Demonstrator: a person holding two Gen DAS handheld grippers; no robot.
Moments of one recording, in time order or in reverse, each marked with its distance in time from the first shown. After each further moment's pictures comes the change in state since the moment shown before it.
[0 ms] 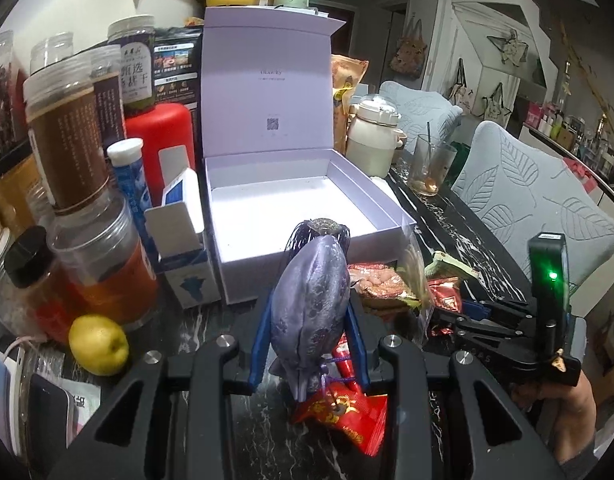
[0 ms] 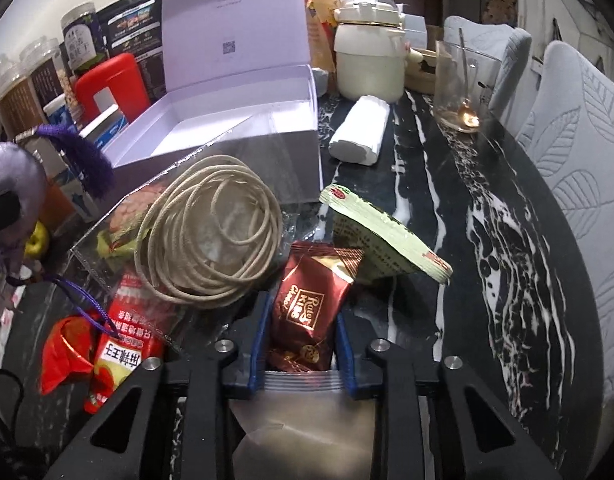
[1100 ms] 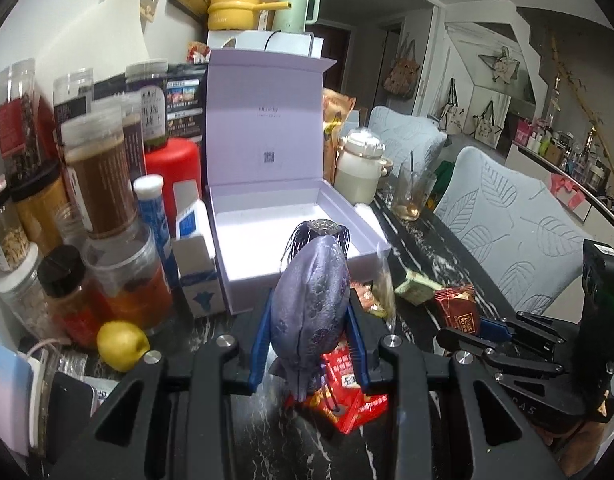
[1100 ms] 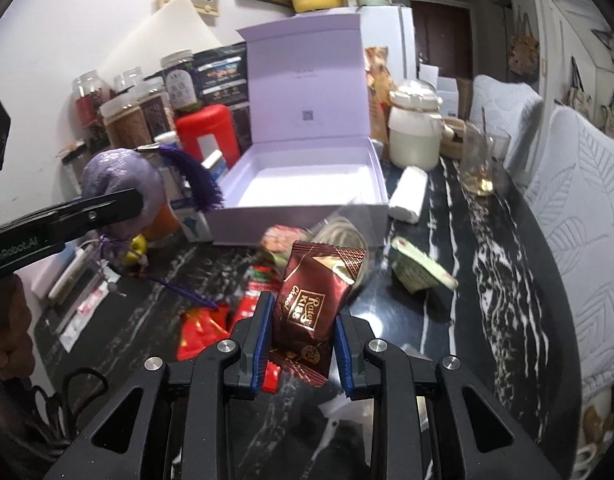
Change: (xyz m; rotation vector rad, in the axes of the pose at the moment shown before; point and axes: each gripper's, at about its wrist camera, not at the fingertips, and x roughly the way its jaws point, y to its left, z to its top) left arm -0.055 -0.005 0.013 -0.005 -0.072 -0.034; right arm -0.104 0.054 -0.008 -0.096 -0.166 0.118
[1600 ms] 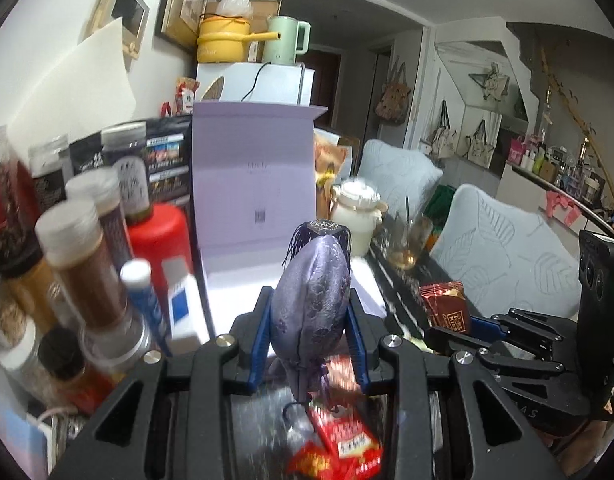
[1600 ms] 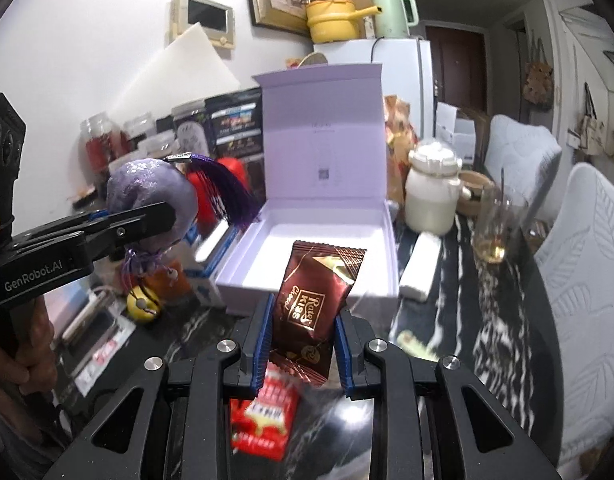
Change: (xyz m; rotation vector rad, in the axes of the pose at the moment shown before) left arm 0.013 -0.002 0.065 0.025 -0.098 -0.019; right arm -0.002 -0.002 0.069 -0.036 -0.094 0.043
